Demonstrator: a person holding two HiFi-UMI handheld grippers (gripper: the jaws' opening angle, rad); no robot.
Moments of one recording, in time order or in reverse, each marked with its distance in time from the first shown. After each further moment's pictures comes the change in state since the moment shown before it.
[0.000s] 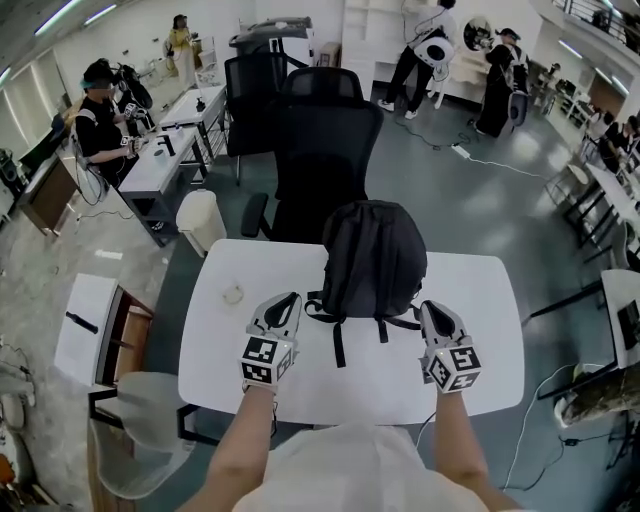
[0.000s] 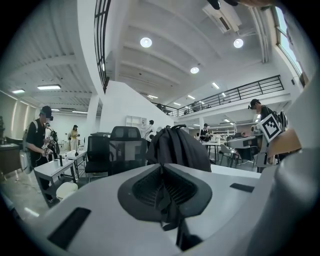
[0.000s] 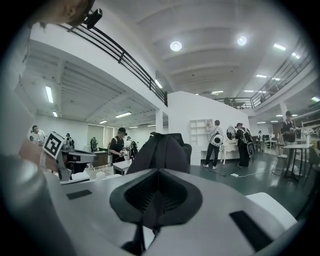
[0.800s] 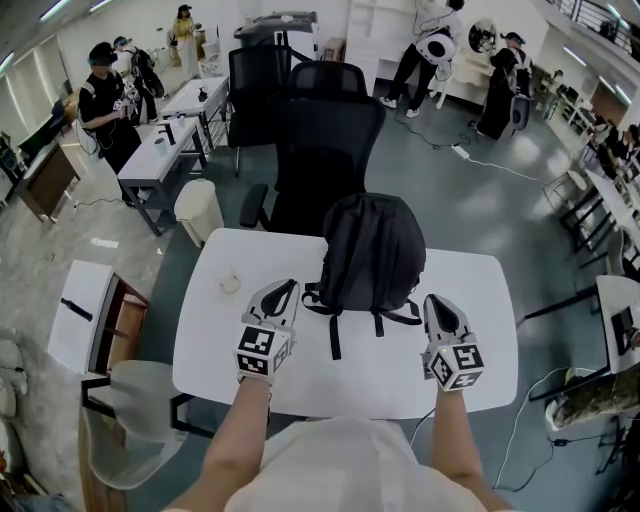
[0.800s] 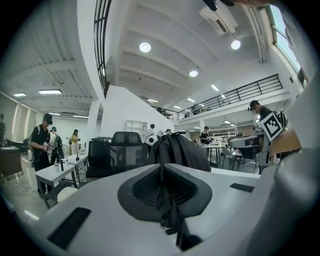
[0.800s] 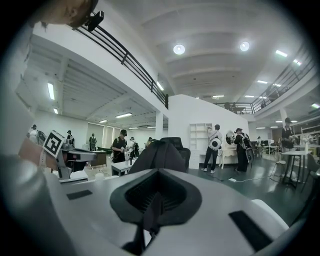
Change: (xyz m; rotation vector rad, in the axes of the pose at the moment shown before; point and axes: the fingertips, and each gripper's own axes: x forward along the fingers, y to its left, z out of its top) left arm -0.009 -0.002 0.019 0.016 -0.044 0.010; right arm -0.014 0.001 0.021 -0.038 -0.021 -0.018
